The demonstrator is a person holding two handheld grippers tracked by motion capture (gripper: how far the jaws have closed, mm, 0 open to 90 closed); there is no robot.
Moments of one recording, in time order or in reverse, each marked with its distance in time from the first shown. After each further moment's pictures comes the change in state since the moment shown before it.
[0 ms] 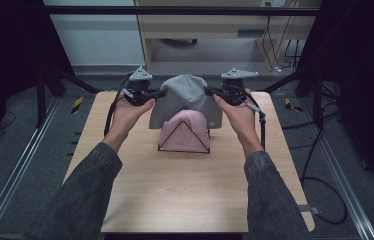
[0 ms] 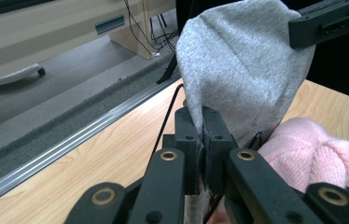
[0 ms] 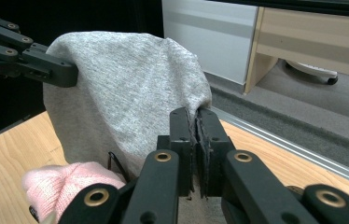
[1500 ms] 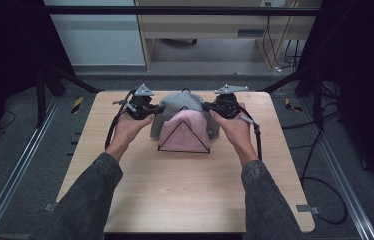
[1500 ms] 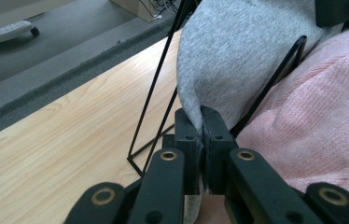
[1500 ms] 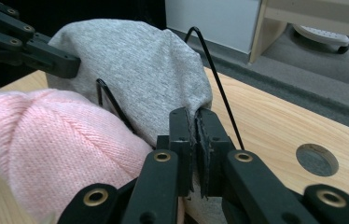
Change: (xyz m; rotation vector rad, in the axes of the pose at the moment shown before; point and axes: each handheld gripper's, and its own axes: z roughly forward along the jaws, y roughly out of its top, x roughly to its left) left arm 0.001 -0.050 0.023 0.130 0.010 -0.027; right arm 0.005 -0.045 0.021 0.114 -0.002 0.001
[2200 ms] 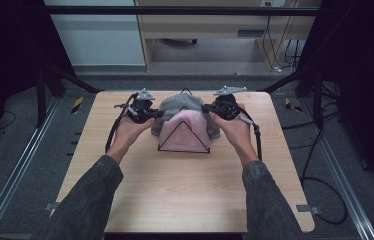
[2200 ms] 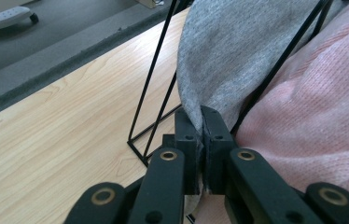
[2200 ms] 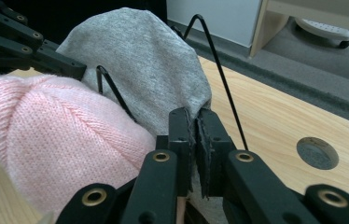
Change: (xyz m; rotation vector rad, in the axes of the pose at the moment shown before) left arm 0.001 -0.013 0.007 0.044 0.012 -0.007; right arm 0.002 -0.002 0.001 0.031 0.001 -0.012
